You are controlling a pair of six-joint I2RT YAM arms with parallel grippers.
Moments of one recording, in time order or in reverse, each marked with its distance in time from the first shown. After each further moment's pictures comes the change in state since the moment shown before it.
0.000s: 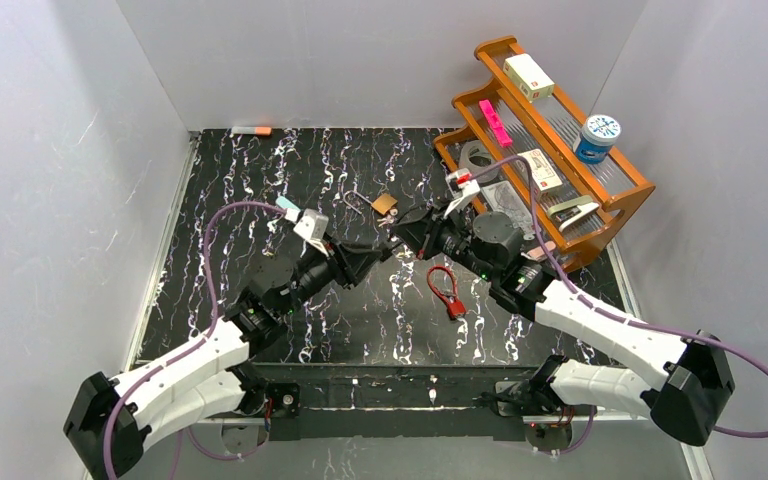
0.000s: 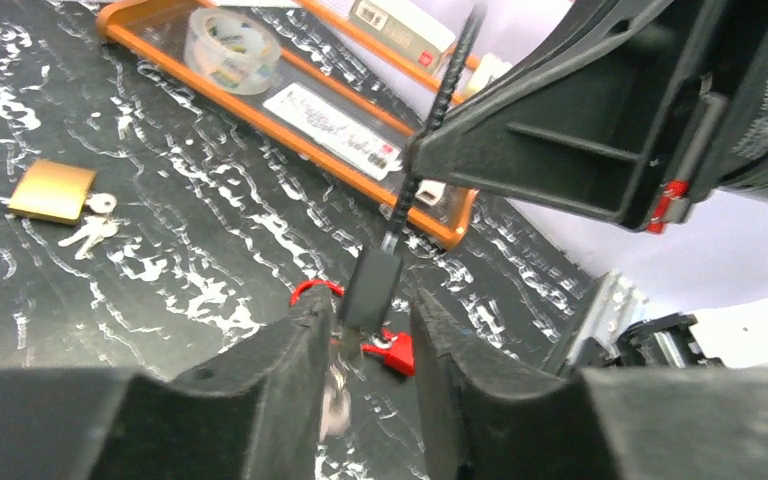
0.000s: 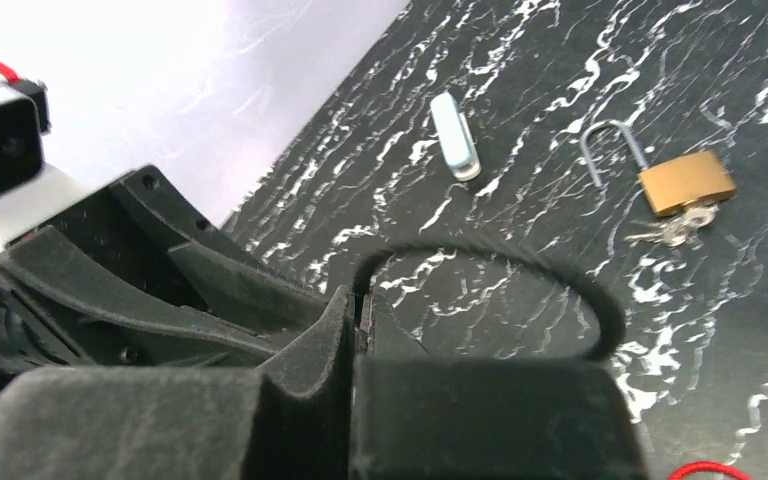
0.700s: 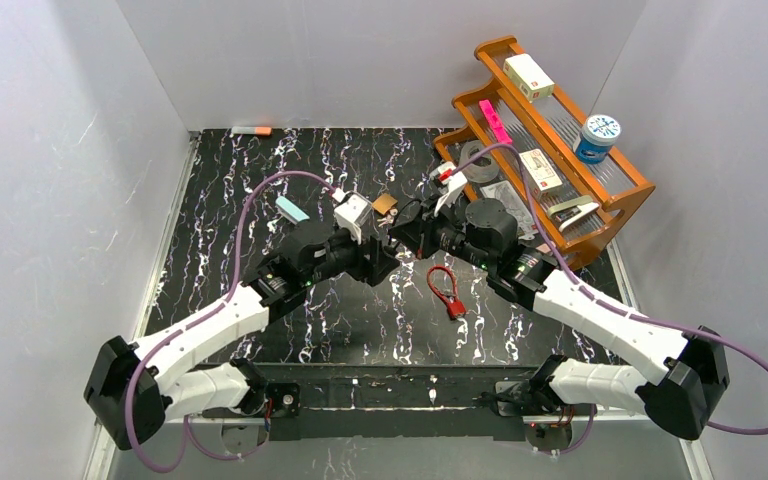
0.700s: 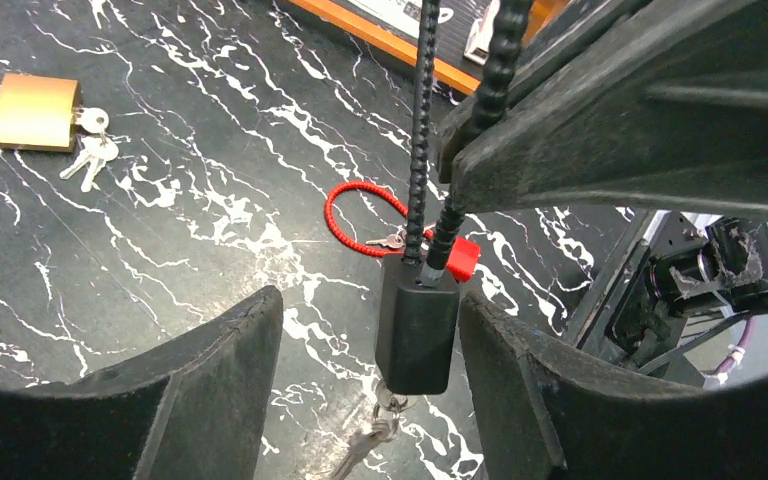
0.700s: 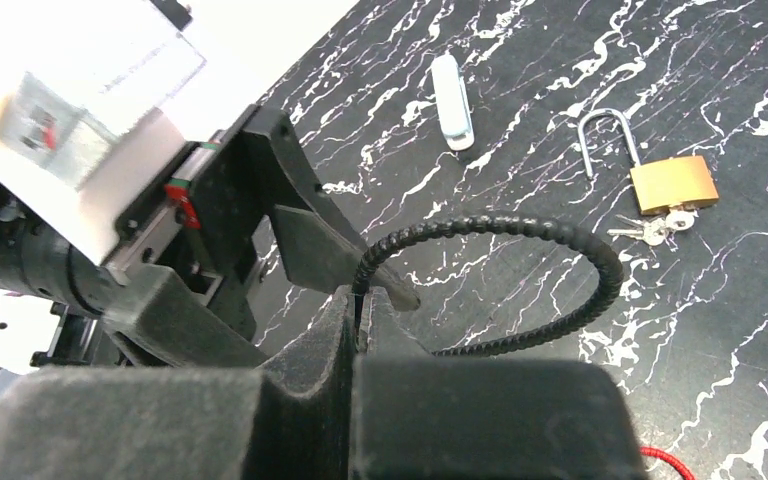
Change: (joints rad) left arm 0.008 0.243 0.294 -0.417 0.121 0.187; right arm -0.006 0.045 0.132 -0.195 -0.101 -0.174
